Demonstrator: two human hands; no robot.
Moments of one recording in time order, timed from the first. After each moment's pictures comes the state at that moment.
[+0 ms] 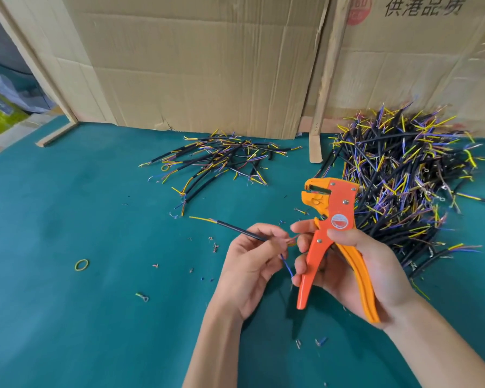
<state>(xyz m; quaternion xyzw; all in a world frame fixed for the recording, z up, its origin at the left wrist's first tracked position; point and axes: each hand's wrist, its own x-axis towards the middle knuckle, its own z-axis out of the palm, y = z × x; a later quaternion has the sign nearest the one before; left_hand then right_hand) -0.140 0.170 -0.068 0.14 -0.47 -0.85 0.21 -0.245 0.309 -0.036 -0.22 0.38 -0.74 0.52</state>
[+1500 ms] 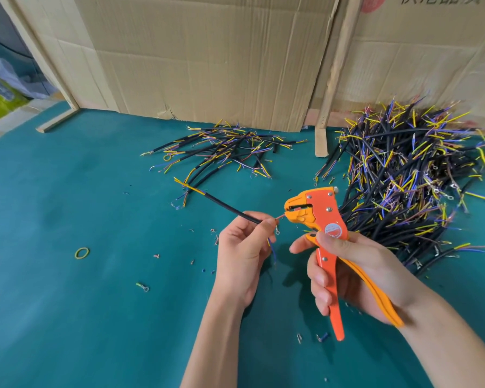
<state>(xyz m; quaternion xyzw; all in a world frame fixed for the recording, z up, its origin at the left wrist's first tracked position) -0.143 0.166 -0.071 0.23 -0.50 -0.77 0.33 -0.248 0.319 -0.033 -0.27 0.50 -0.62 0.55</state>
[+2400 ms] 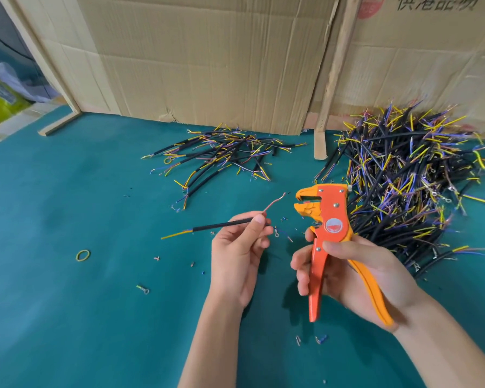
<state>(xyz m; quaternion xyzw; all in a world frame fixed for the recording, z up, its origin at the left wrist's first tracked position) -0.143 0.162 -0.071 0.21 -0.38 -0.83 0.34 -0.246 0.319 -0.032 -0.21 0.39 -0.70 0.56</state>
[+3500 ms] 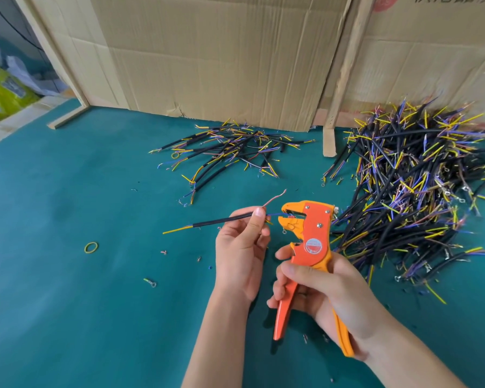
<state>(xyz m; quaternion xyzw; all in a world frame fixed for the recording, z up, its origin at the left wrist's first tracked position) -0.142 0.163 -0.067 0.22 -0.34 -0.84 0.37 -0.192 0.295 -0.040 -0.16 0.46 -0.71 0.50</state>
